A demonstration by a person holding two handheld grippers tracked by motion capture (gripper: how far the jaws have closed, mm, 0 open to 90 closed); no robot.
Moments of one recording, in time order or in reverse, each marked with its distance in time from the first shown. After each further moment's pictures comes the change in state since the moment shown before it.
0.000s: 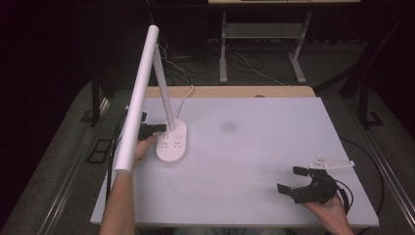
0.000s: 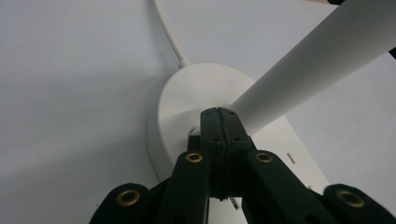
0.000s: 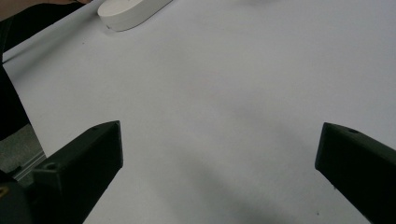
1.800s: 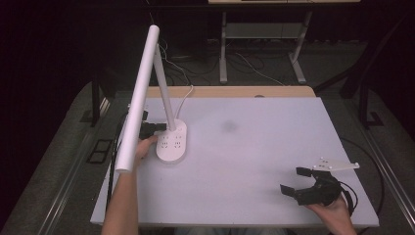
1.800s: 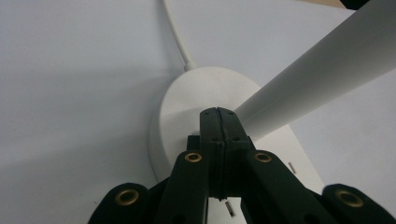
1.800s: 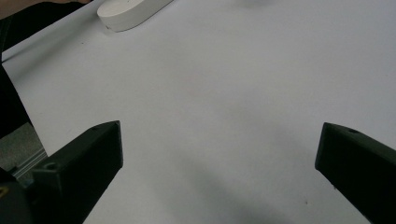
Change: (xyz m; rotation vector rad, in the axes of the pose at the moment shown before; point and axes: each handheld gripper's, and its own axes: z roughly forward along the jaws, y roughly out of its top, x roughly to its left) left arm -0.008 0.004 0.000 -0.003 0.057 -0.038; right arm -0.001 -0.003 -0.008 -0.007 -0.010 -0.002
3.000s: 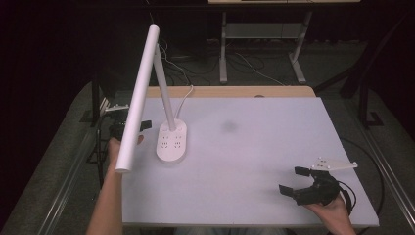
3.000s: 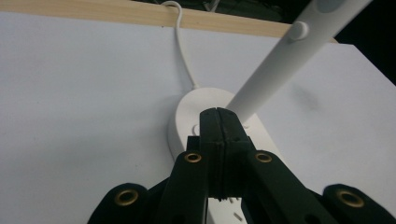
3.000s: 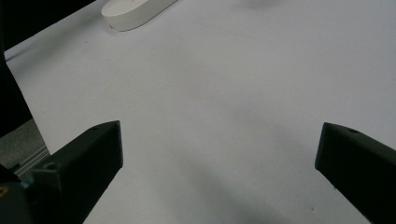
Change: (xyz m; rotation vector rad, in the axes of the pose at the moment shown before) left arm -0.017 -0.010 -0.069 -0.148 0.069 0.016; right arm 0.002 0.002 0.002 0.002 0.011 -0.010
